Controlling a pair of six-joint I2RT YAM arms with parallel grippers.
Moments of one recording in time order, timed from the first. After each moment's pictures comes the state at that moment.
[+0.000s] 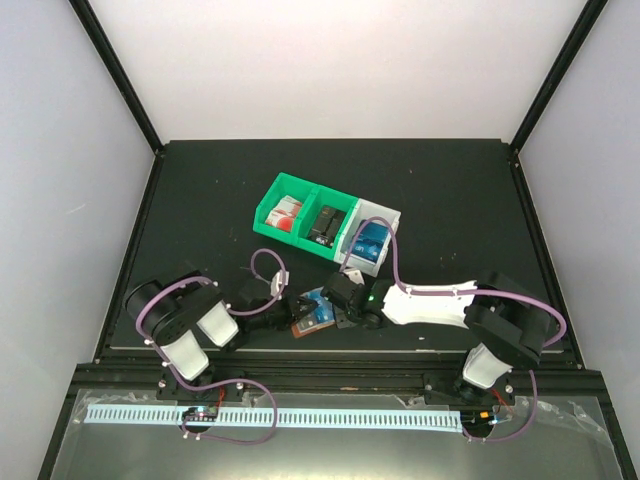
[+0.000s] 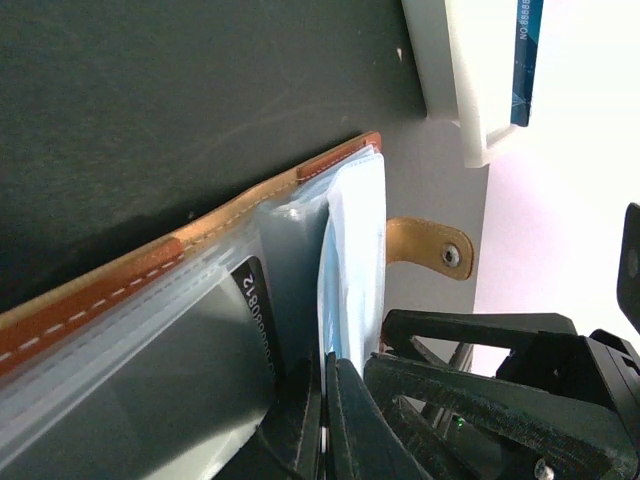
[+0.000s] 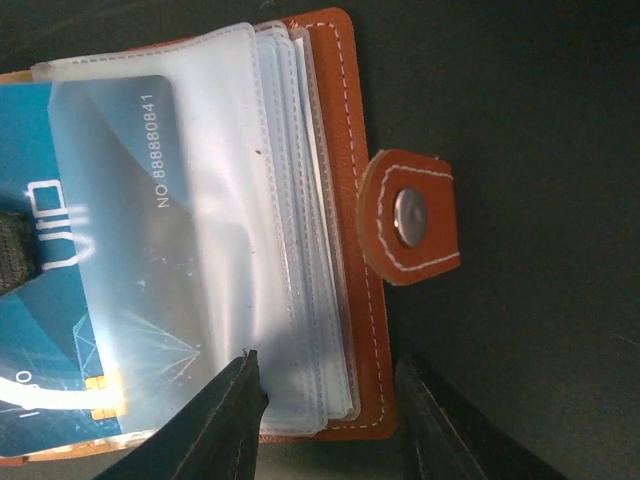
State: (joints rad) left arm -0.71 1.67 0.11 1.09 0.39 -1.27; right arm 1.09 1.61 0.81 -0.40 0.20 0.81
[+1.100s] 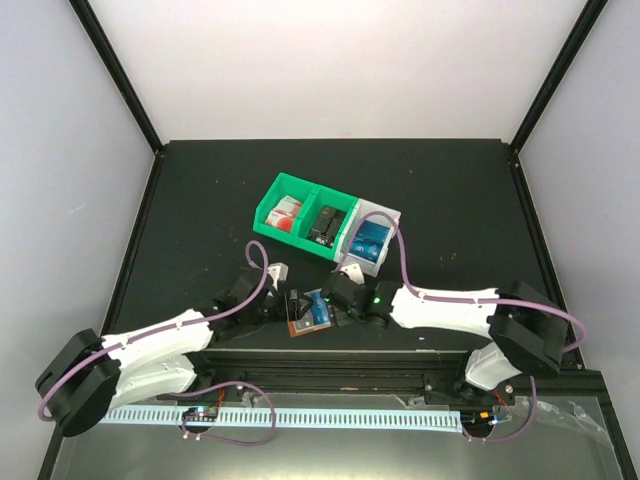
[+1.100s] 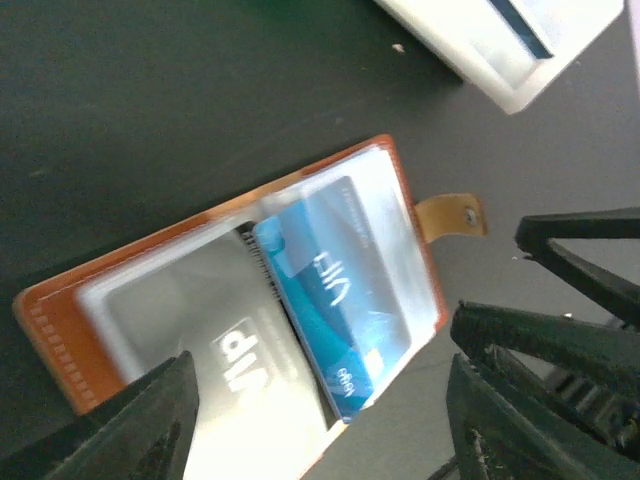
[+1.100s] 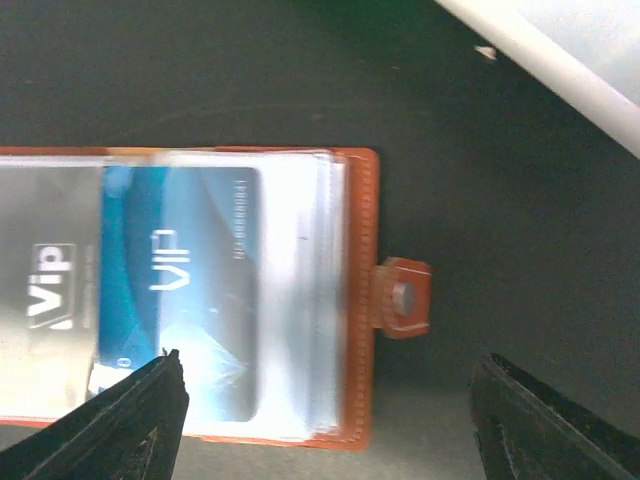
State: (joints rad) left arm -0.77 1.04 0.32 0.02 0.19 -0.86; right arm 1.12 1.48 0.80 -0.44 0.31 0.76
